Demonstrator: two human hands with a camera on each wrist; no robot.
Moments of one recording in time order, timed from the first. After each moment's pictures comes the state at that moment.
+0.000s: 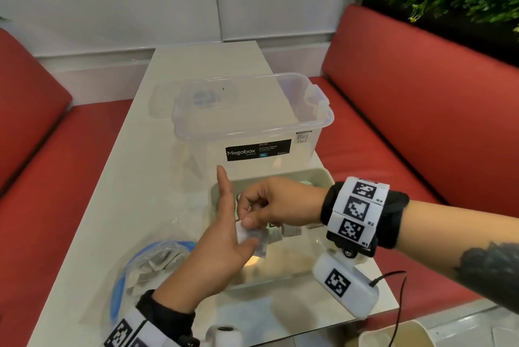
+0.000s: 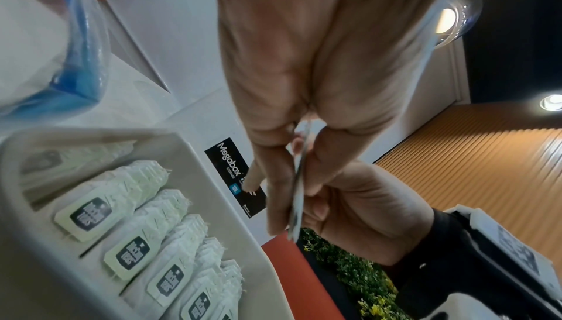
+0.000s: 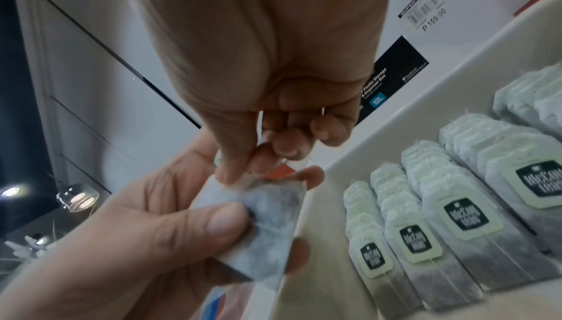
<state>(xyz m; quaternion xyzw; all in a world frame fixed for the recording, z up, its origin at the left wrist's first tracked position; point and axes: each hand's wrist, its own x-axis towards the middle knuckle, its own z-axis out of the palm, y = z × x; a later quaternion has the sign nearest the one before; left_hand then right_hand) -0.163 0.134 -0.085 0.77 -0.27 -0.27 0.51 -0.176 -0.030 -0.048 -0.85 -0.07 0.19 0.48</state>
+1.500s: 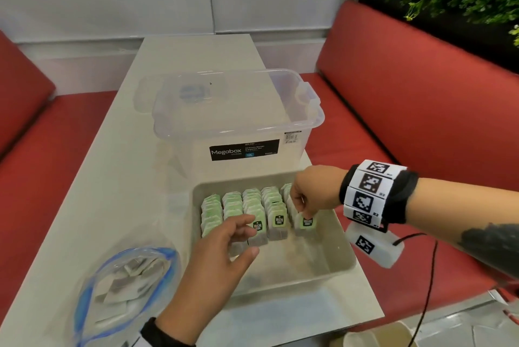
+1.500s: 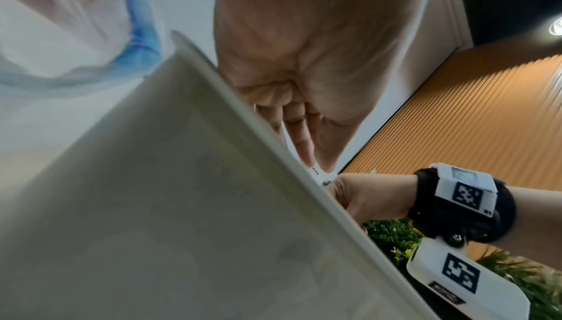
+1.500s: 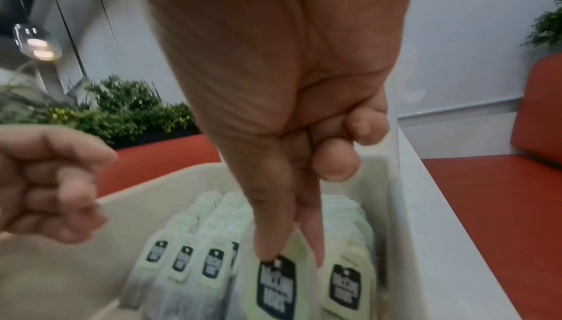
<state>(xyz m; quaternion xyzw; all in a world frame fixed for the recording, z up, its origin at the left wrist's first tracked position) -0.176 0.113 -0.125 0.81 -0.27 -0.12 0.50 -0.166 -0.114 -0.058 -0.96 -0.02 0.29 0.01</state>
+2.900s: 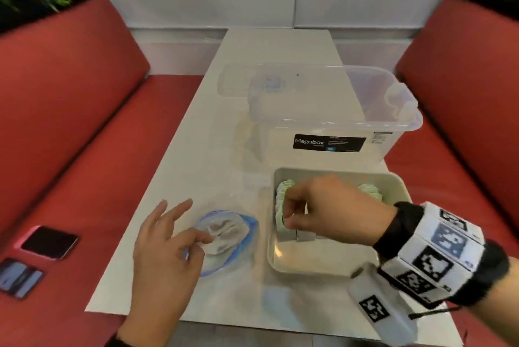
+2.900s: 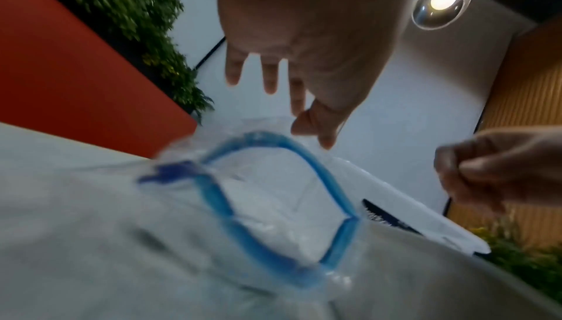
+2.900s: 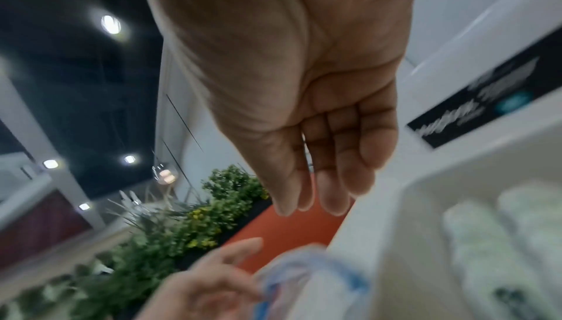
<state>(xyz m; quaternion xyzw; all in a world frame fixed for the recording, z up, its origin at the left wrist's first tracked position) -0.170 0.271 -0.128 0.92 -0.18 0.17 0.29 -0.179 0.021 -0.028 -0.97 -0.11 0.14 0.20</state>
